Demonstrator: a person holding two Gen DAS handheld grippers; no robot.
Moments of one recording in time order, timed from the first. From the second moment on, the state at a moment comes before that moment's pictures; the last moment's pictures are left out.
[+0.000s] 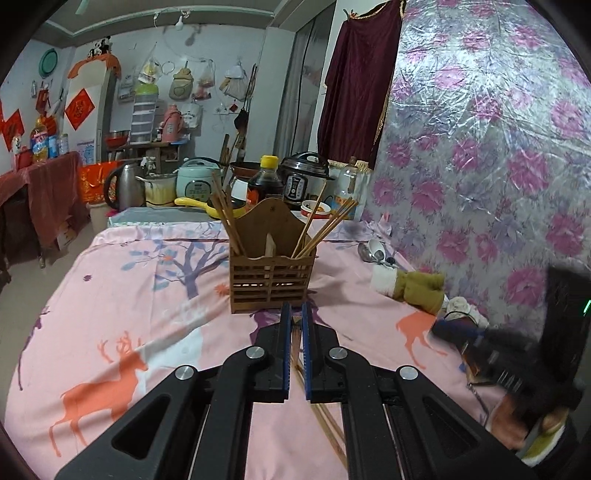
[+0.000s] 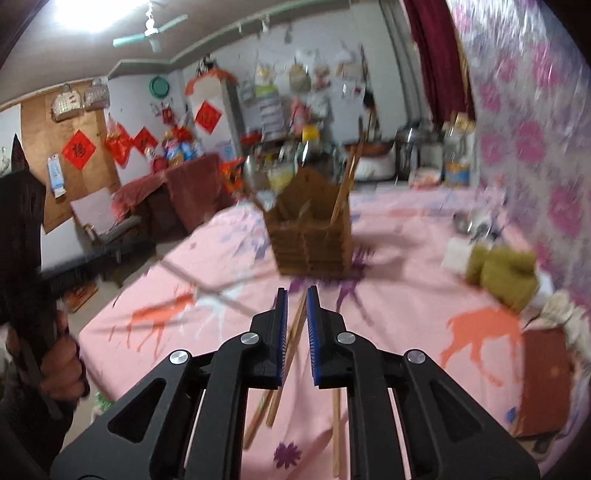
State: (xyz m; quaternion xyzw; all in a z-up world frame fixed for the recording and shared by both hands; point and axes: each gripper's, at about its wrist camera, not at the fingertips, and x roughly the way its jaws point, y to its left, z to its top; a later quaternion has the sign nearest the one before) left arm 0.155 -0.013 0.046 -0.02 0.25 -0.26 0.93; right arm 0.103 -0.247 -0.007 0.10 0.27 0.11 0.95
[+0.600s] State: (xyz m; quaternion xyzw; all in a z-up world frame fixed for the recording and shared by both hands) left arm 0.192 -0.028 0.045 -0.03 0.25 -0.25 0.93; right arm 0.076 -0.242 -0.122 0.03 0.44 0.07 0.89
